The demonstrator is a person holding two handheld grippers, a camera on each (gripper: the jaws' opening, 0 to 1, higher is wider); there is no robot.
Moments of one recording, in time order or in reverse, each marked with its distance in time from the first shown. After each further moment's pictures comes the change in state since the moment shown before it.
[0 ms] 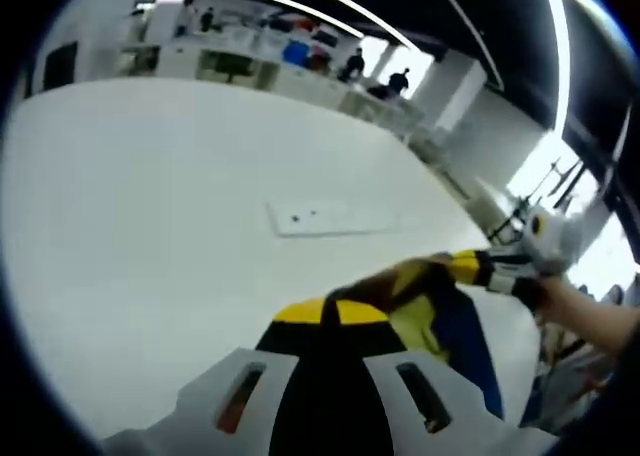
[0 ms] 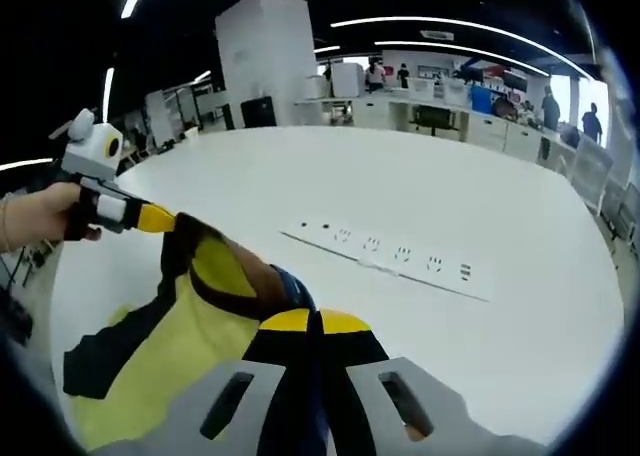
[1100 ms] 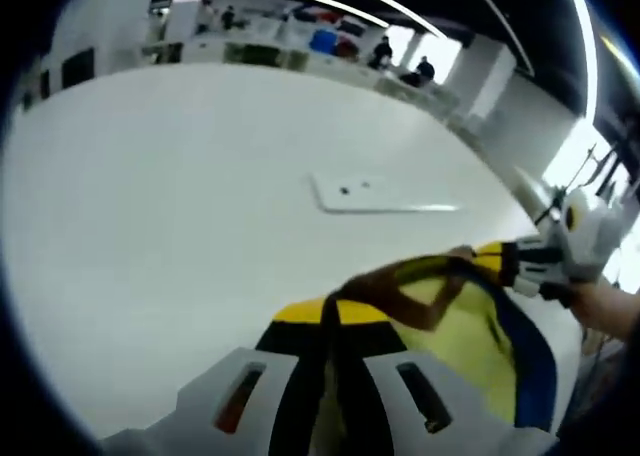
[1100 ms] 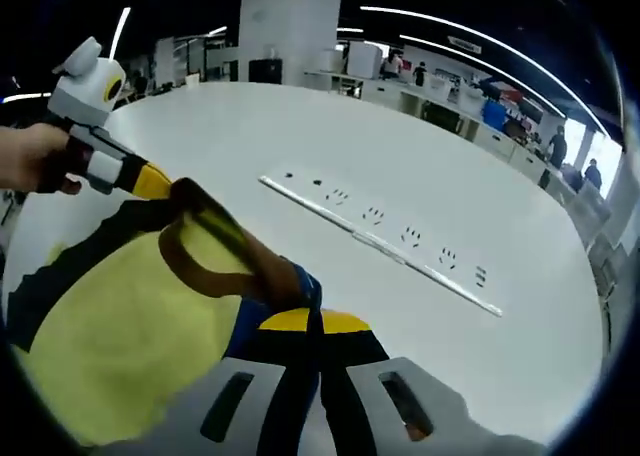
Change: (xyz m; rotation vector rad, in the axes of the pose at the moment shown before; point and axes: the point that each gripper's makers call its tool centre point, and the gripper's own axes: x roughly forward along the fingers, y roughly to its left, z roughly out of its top) left arm 0.047 0.042 -0.030 0.023 0.031 0.170; right arm 0.056 -0.012 -0.040 -0.210 0.117 -0.072
